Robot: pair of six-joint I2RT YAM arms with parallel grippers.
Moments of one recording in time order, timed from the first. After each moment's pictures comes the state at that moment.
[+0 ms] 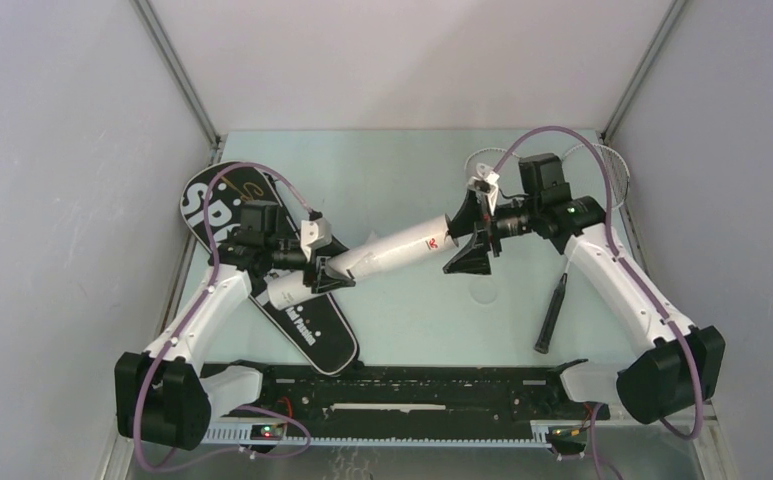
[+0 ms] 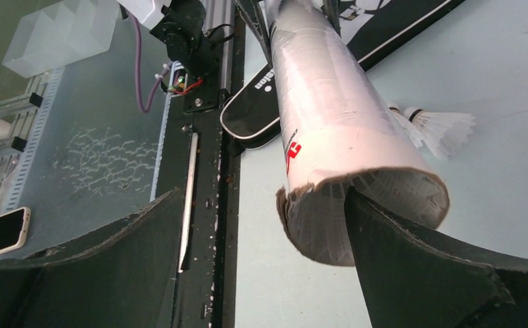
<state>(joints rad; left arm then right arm) -0.17 1.13 0.79 -0.49 1.18 0.76 0.35 1.30 1.21 -0.68 -1.20 -0.43</state>
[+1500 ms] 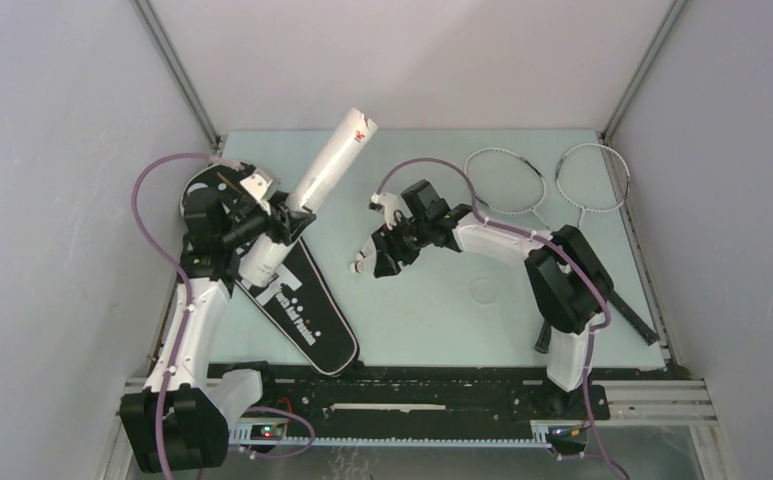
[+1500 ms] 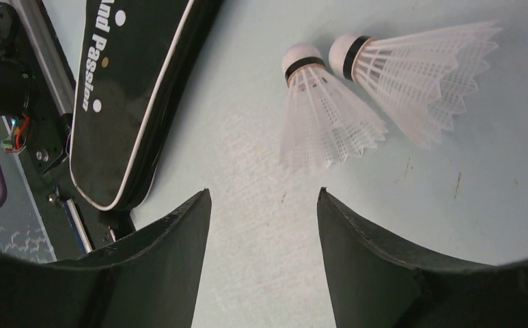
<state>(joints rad) 0.10 1.01 0.79 -0.04 0.87 0.24 0.70 1.86 1.29 -0.29 -0.58 0.02</state>
